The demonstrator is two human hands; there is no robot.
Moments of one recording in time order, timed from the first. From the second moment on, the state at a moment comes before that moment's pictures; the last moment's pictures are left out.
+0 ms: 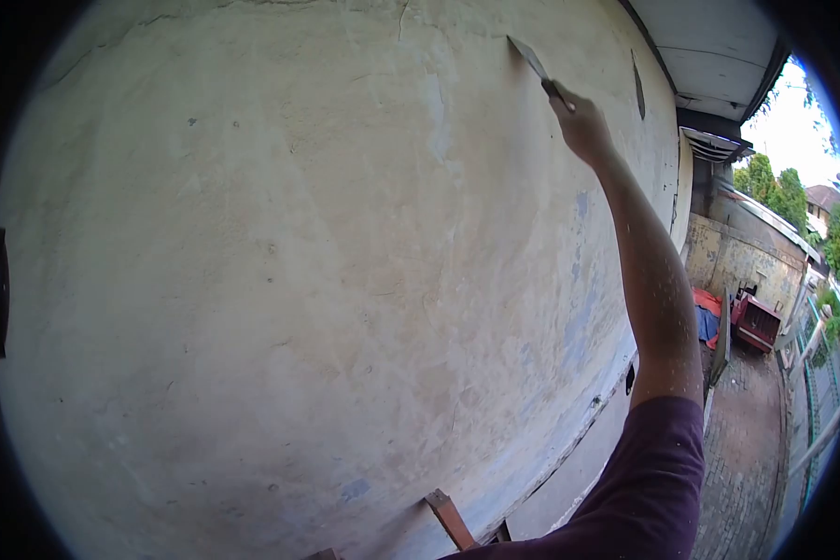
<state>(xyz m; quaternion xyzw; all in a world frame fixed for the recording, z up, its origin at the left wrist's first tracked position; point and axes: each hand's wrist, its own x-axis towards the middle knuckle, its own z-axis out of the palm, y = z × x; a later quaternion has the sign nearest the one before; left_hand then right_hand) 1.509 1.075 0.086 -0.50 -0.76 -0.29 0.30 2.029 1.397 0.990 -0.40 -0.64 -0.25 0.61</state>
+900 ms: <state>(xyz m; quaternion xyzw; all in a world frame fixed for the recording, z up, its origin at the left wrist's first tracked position) 1.623 1.029 0.665 -0.60 -0.53 -0.59 -0.09 1.723 1.142 0.677 -0.10 -0.67 0.60 0.43</state>
